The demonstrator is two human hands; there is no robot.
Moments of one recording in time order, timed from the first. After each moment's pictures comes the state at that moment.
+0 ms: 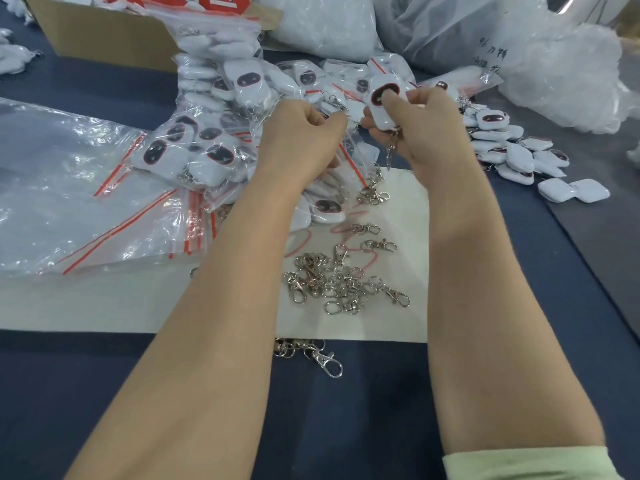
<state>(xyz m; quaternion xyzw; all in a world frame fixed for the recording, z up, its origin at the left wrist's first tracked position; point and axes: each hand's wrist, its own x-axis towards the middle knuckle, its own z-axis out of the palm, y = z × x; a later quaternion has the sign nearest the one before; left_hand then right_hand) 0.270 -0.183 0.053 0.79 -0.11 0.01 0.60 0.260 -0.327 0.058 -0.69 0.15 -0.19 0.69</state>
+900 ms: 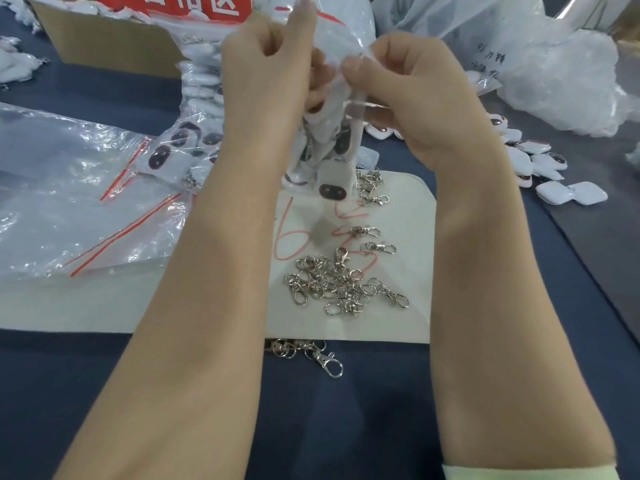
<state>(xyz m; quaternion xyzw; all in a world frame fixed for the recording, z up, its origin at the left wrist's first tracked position) 0.260 -0.167 0.096 0.63 -0.09 0.10 0.77 0.235 -0.300 0.101 -0.82 -0.03 -0.15 0.55</state>
